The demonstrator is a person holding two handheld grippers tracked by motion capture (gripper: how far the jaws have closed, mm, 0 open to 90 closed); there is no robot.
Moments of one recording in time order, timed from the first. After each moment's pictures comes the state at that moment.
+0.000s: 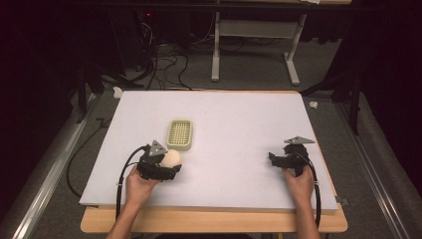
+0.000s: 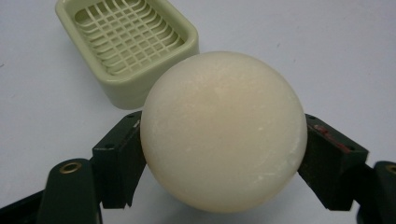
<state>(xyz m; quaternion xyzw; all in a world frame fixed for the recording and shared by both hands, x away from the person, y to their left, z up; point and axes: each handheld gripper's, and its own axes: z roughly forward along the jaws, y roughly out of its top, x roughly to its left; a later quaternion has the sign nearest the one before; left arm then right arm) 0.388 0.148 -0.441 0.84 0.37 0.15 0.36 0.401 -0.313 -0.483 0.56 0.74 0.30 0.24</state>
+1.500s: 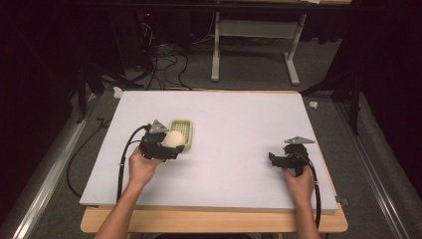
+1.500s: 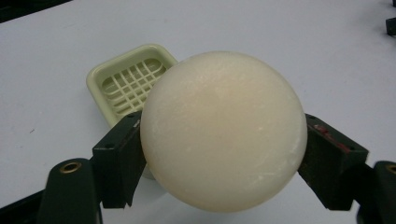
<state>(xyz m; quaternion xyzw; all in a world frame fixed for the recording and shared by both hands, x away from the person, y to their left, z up) 0.433 0.139 -0.406 0.83 0.36 0.15 0.39 0.400 -0.313 -0.483 0.56 0.74 0.30 0.24</state>
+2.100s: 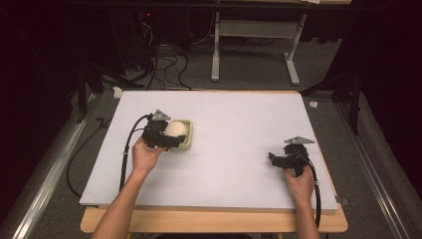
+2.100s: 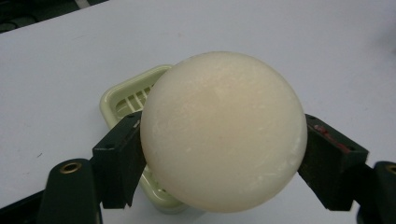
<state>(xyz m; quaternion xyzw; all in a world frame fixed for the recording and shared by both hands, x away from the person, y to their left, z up) 0.469 0.133 -0.402 0.83 0.38 0.14 0.38 0.400 -0.313 -0.483 0.56 0.74 0.30 0.24</state>
